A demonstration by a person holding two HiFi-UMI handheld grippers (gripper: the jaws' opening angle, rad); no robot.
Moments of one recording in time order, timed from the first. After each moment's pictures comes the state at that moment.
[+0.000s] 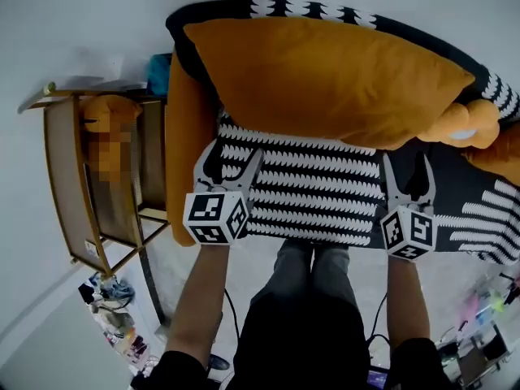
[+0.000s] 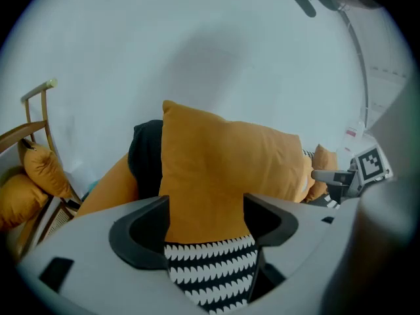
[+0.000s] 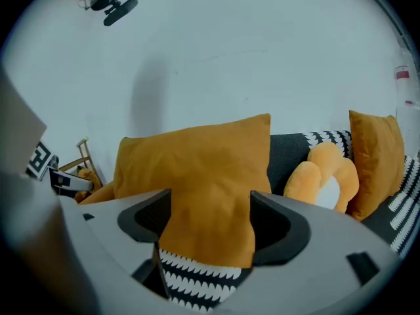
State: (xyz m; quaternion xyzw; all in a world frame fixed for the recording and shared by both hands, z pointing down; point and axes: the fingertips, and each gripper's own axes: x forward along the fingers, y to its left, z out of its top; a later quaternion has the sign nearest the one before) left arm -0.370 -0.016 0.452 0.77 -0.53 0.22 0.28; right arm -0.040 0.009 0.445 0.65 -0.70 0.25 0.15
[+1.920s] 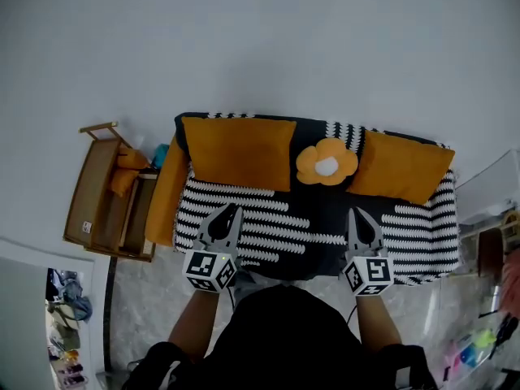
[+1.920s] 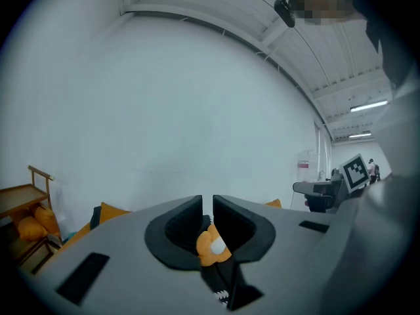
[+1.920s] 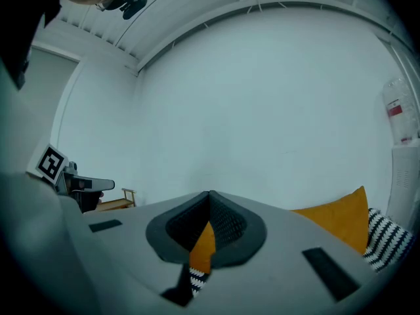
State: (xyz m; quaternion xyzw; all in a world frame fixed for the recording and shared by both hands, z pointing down) left arm -0.095 0.247 0.106 0.85 -0.51 0.04 0.09; right arm 0.179 0.263 0.118 0.60 -0.79 0.10 0.00
